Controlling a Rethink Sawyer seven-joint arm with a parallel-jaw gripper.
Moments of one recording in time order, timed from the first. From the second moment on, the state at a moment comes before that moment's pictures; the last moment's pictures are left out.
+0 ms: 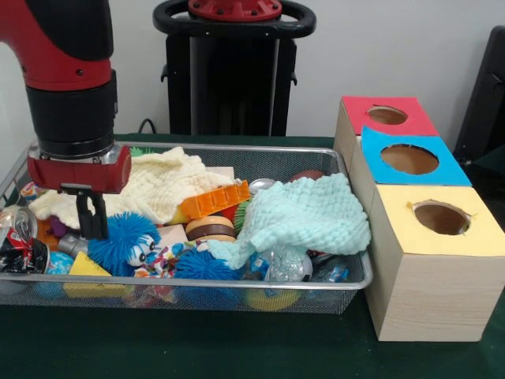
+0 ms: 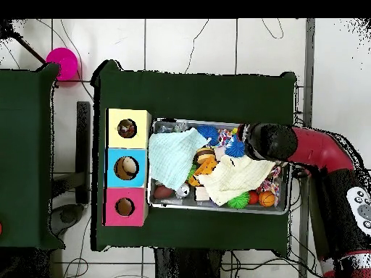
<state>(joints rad) -0.75 -0.52 0.41 1.39 -0.48 0.68 1.68</state>
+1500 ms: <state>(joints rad) -0.64 -0.52 0.32 1.39 -0.48 0.61 1.68</state>
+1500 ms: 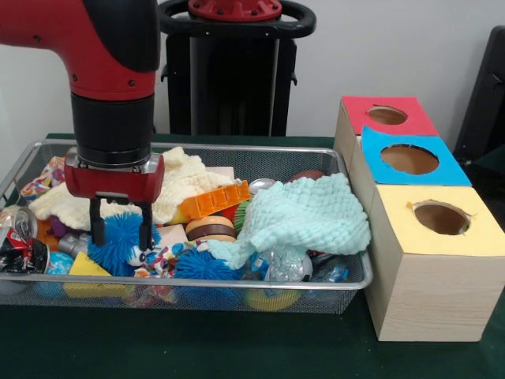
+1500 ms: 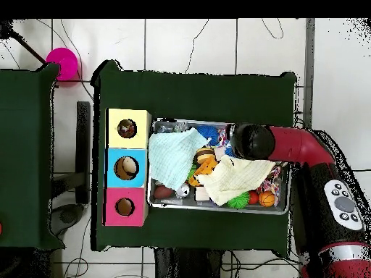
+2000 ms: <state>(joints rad) -0.64 -0.49 0.29 1.39 -0.48 0.57 1.68</state>
